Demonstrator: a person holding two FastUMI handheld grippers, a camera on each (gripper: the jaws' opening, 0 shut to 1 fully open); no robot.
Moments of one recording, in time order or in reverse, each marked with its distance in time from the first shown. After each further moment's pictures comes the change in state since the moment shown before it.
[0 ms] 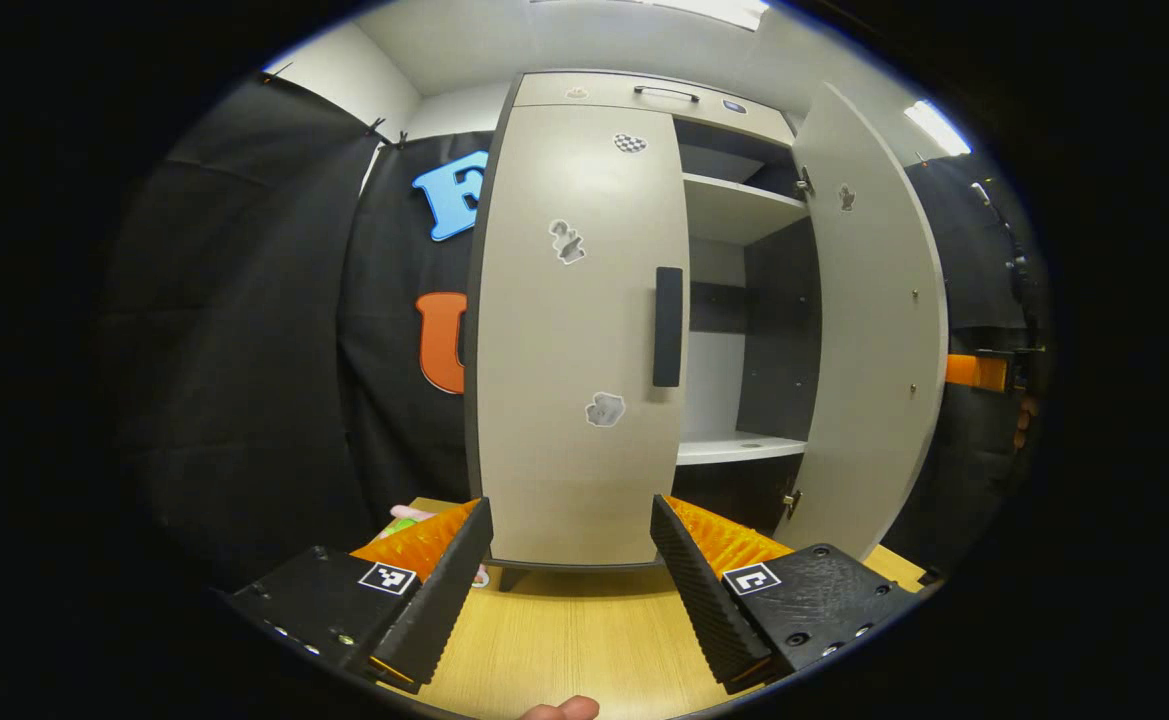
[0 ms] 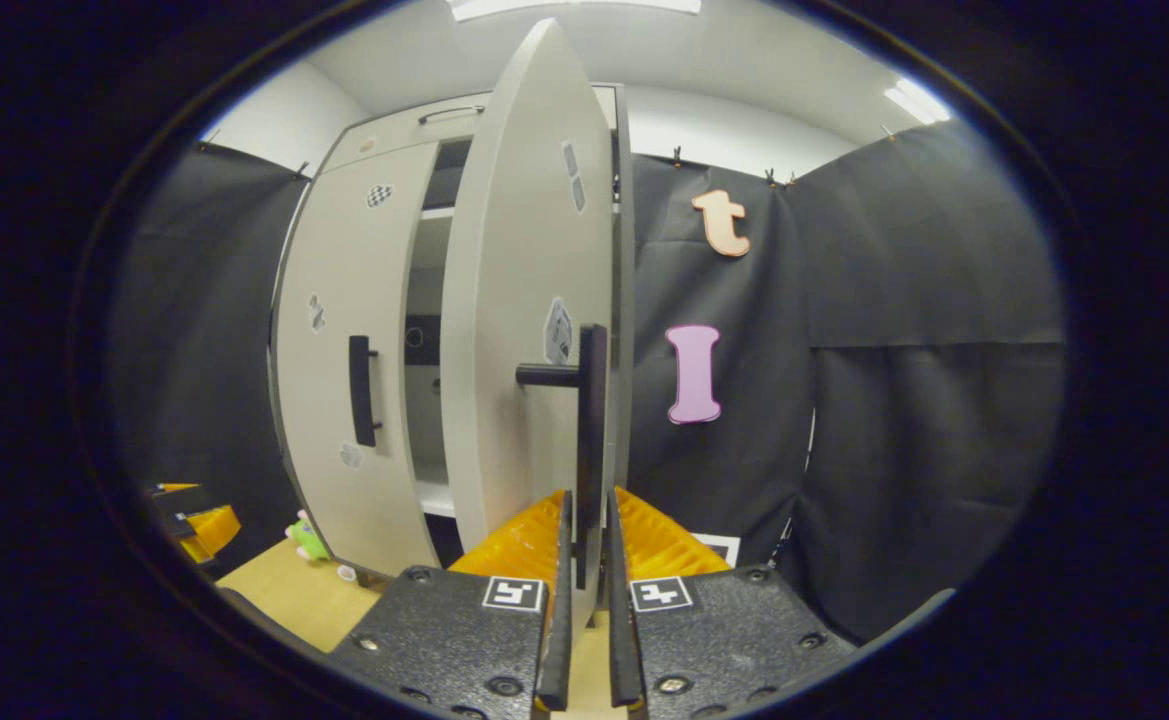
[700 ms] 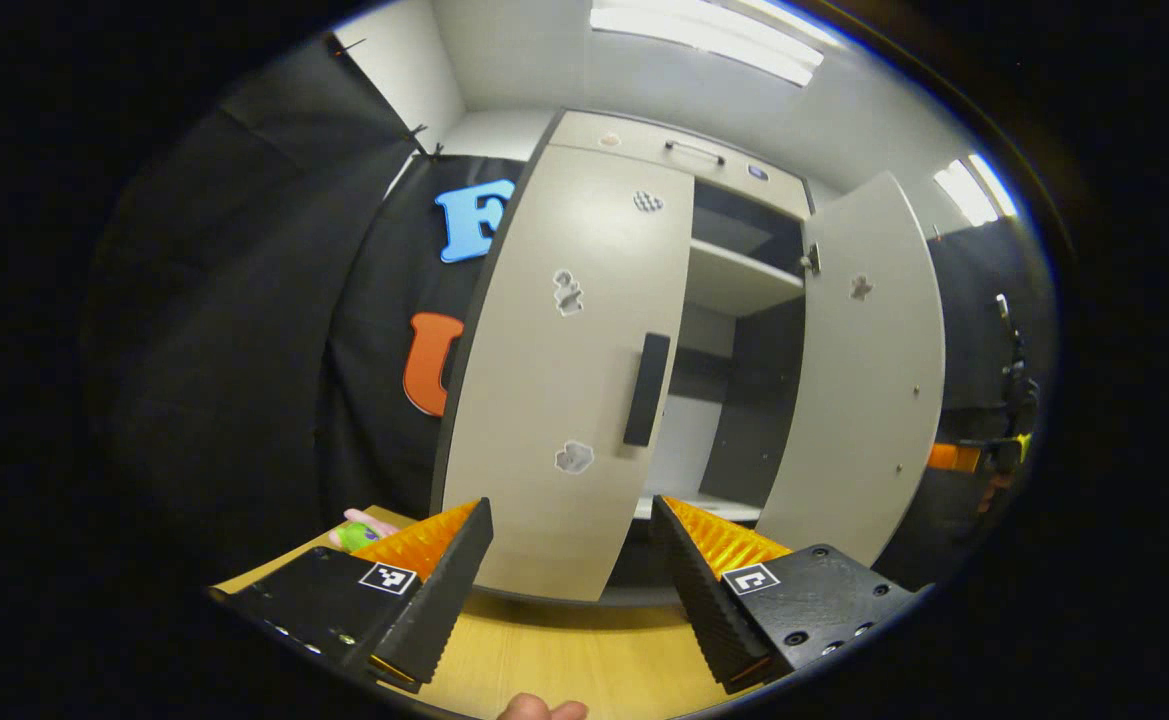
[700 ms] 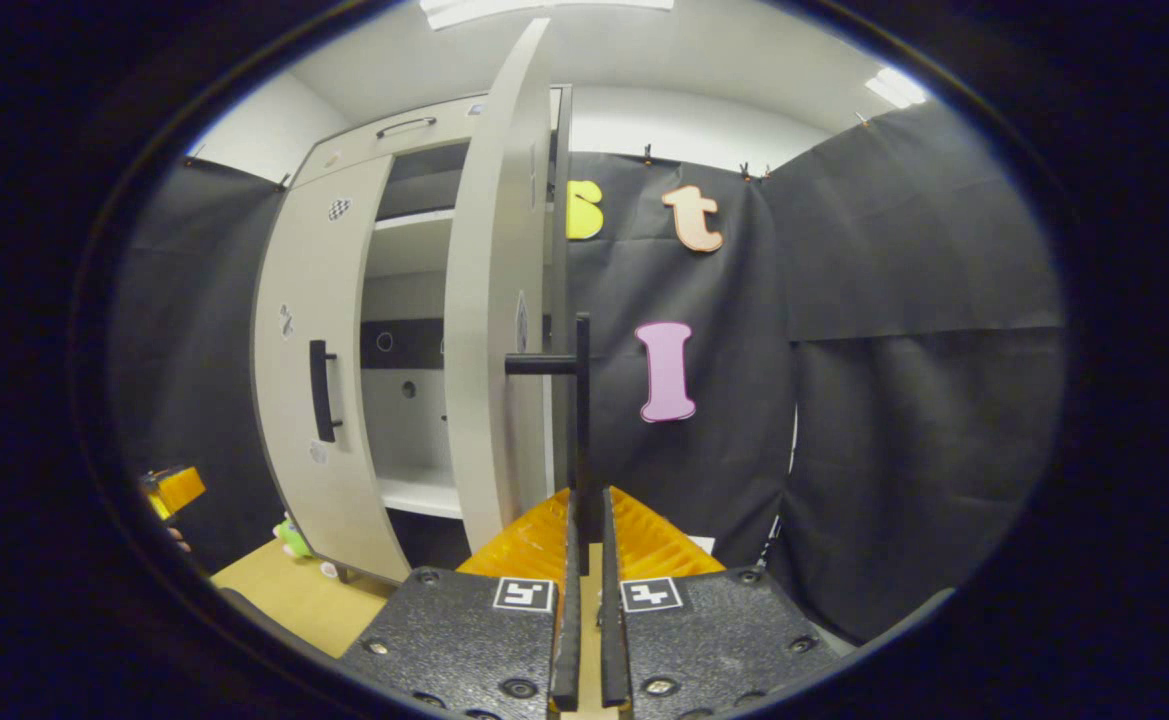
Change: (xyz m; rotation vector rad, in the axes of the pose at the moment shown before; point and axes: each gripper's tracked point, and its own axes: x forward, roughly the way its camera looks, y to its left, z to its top) left arm -0.015 -0.008 0.044 -0.209 -0.218 -0.044; right arm -0.022 -0.054 0.005 0.030 -0.026 0.000
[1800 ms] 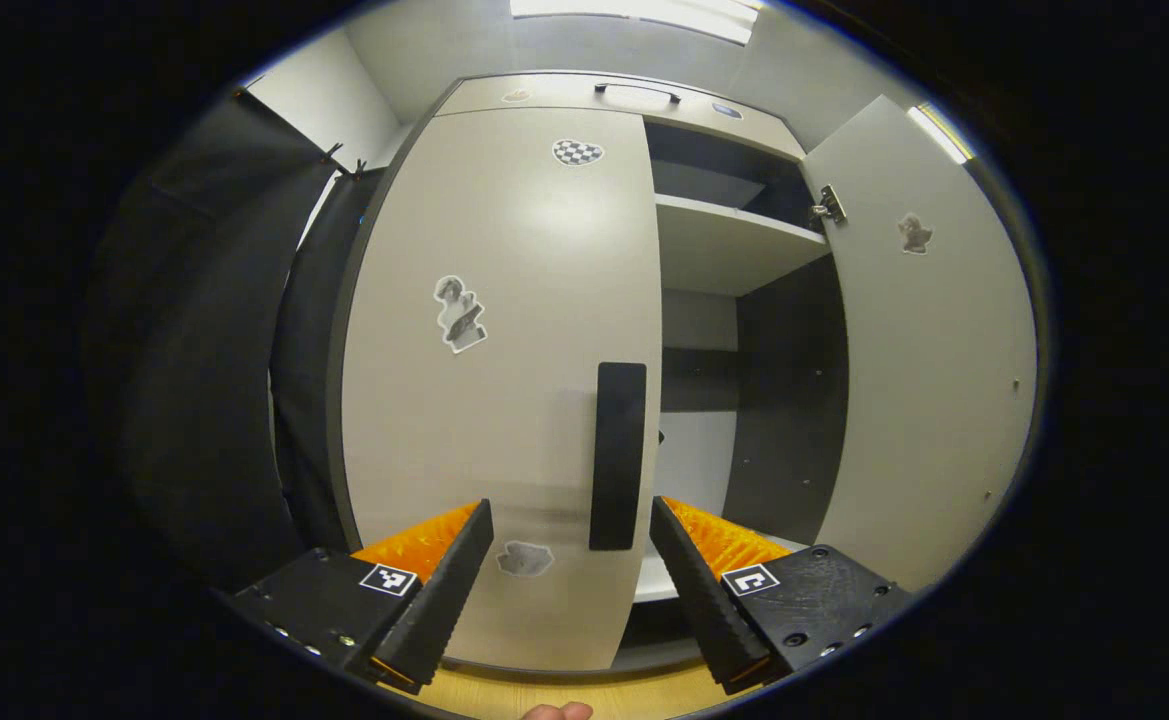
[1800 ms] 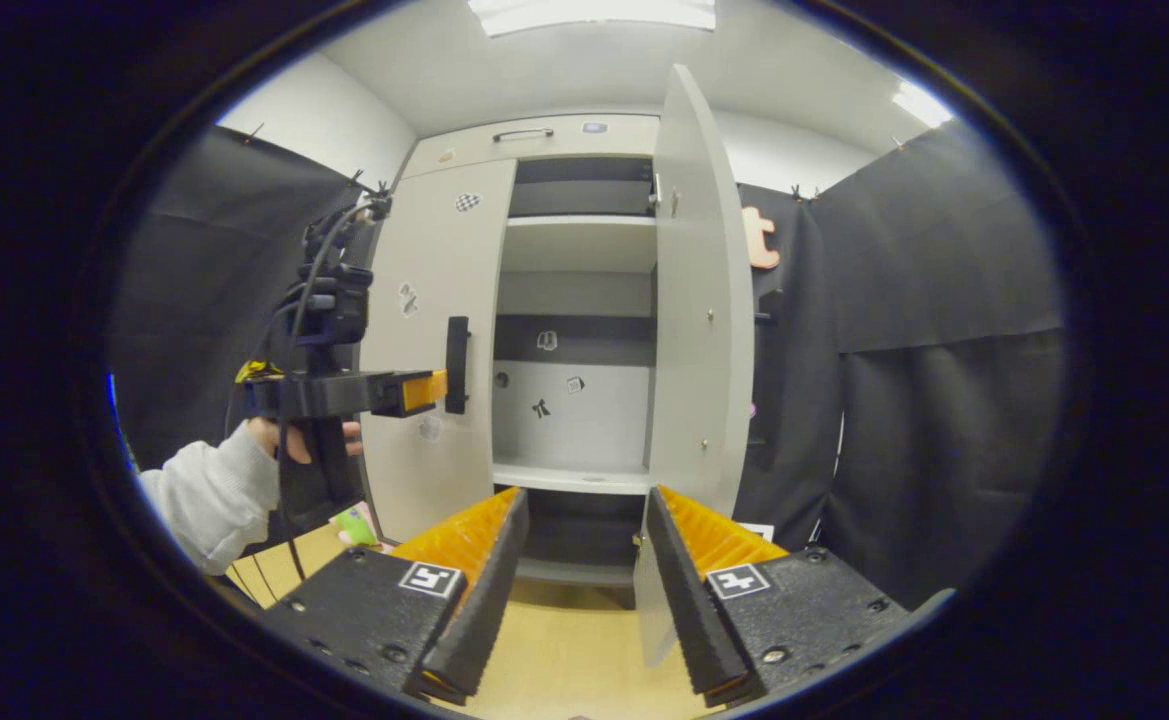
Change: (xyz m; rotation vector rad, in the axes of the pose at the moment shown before) left arm 0.199 -0.053 0.015 0.239 0.055 0.017; right arm -0.073 0.117 -0.047 -0.049 -0.051 0.132
